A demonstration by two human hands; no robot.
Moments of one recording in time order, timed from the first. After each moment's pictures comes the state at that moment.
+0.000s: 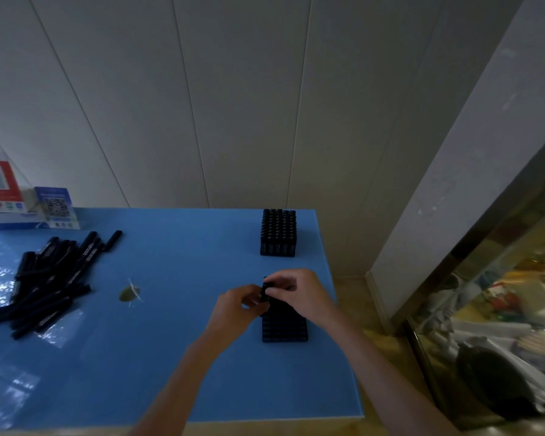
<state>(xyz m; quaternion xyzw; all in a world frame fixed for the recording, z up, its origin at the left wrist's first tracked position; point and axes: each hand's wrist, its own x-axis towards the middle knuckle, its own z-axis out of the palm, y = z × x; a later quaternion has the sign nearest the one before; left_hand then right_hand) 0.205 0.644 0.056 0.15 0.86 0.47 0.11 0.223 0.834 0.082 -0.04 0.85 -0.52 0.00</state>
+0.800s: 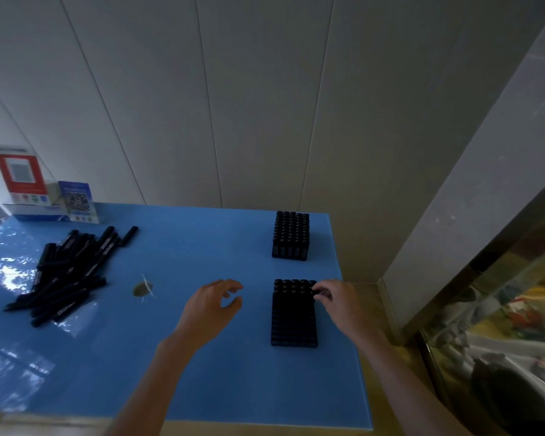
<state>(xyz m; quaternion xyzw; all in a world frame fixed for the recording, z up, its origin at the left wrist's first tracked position) 0.189 0.582 0.049 0.15 0.93 0.34 0.01 0.221 0.888 0.037 0.02 0.95 -0.32 -0.06</state>
